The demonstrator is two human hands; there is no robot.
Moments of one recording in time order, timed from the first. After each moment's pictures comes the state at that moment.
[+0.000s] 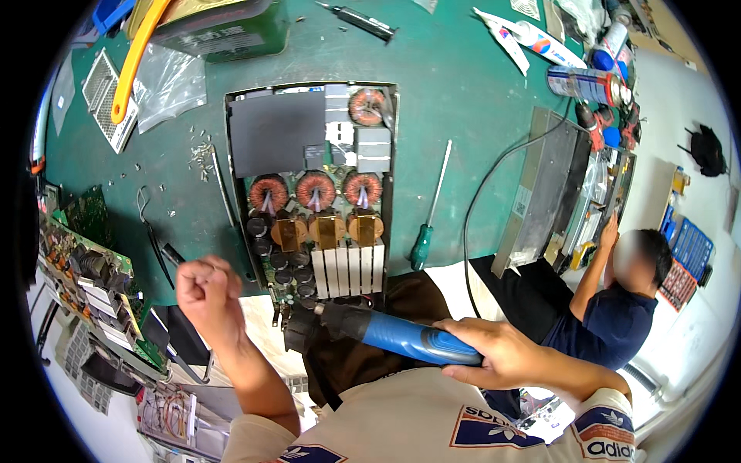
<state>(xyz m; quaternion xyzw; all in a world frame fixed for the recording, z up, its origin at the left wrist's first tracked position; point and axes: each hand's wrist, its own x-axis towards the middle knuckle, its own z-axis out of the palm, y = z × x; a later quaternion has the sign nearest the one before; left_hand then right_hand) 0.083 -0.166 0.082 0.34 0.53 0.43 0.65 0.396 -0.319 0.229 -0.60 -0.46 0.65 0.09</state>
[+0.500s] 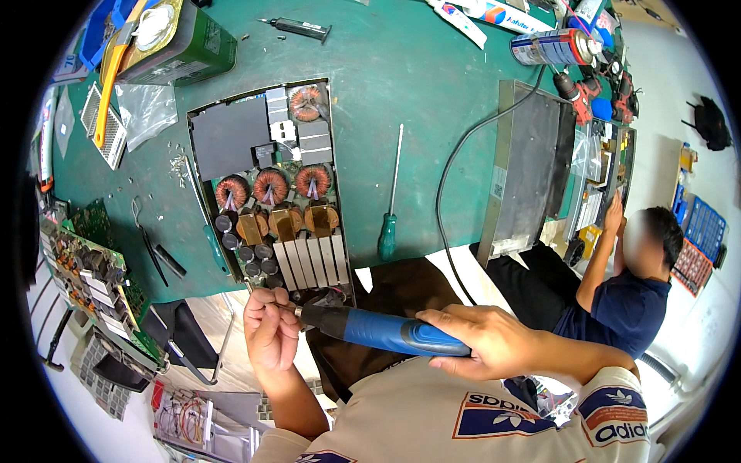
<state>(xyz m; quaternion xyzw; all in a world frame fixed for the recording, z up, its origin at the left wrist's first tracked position) 0.130 -0.274 0.112 0.01 0.42 0.36 0.83 0.435 -0.351 0.235 -0.58 -0.52 0.62 0.09</state>
